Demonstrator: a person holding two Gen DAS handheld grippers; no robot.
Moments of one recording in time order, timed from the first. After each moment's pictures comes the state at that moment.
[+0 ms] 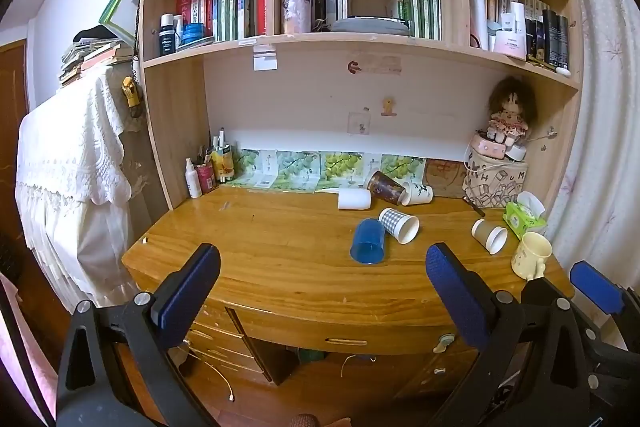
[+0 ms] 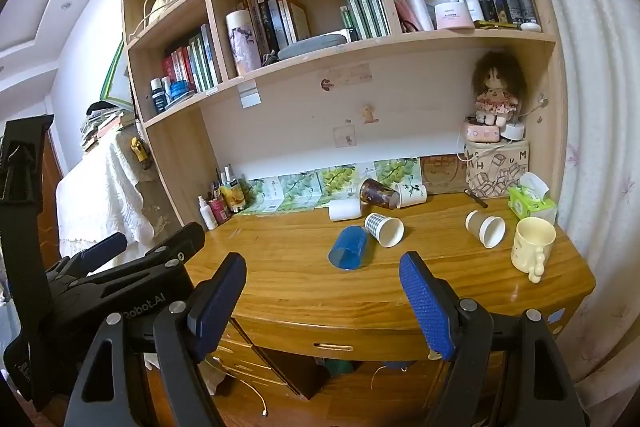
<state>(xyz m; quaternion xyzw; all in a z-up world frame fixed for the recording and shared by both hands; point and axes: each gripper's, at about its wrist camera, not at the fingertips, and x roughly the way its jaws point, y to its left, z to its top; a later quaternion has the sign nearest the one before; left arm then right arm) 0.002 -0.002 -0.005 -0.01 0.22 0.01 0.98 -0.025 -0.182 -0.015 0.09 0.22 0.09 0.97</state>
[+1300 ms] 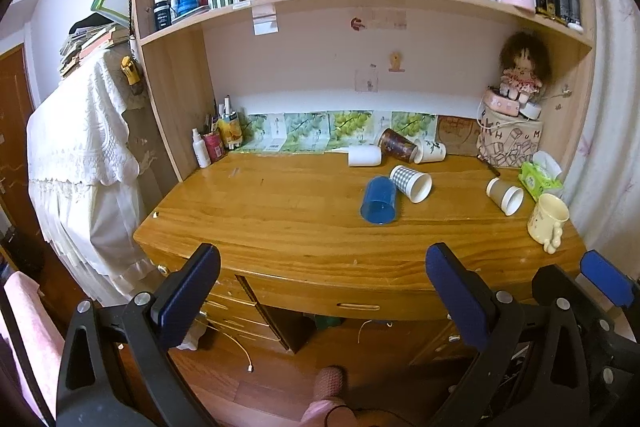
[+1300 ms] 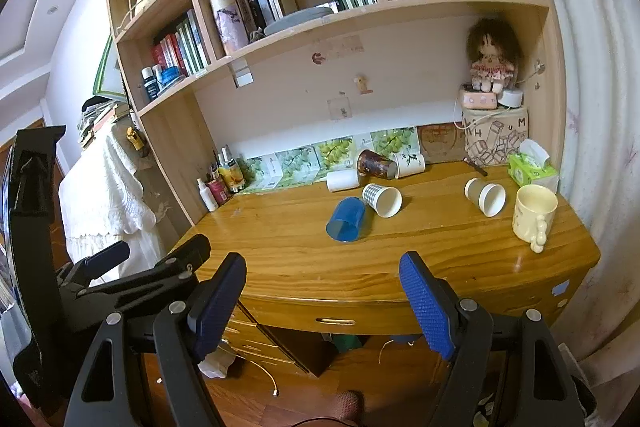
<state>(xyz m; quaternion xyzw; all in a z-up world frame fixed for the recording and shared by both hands) 0.014 -0.020 -0.026 0.02 0.29 0.03 0.96 -0.022 -0.195 -0.032 0.11 0.27 0.09 0.95</state>
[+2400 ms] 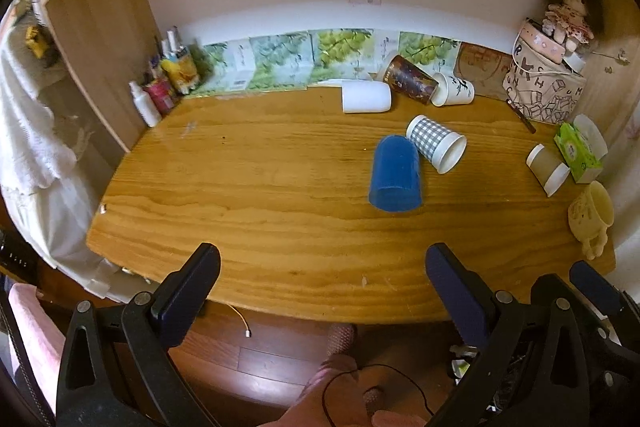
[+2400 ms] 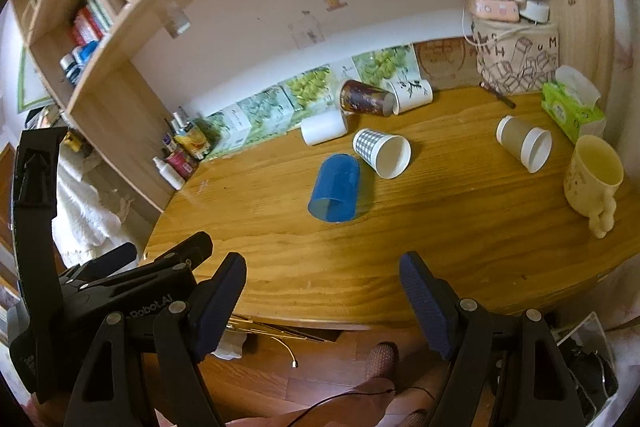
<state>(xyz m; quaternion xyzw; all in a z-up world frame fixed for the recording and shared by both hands) 0.219 -0.007 -0.076 0.03 0.46 0.00 0.89 0.162 -0.193 -0.086 0.17 0.41 0.07 0.89</state>
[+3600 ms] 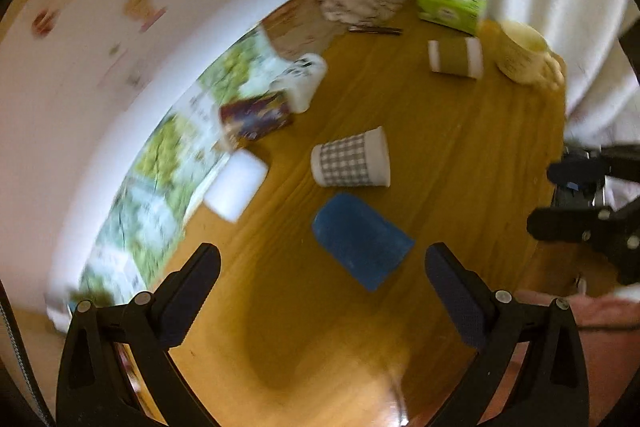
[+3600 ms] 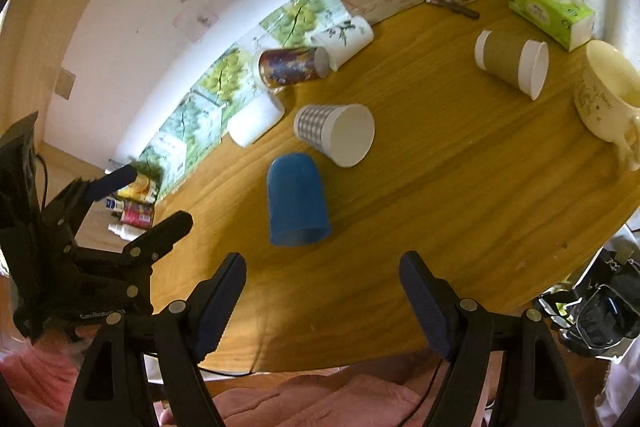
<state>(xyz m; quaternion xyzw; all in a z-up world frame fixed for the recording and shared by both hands) 0.362 -0.081 -0.087 0.37 0.41 -0.36 0.75 0.261 -0.221 -0.134 0.32 0.49 -0.03 0.81</state>
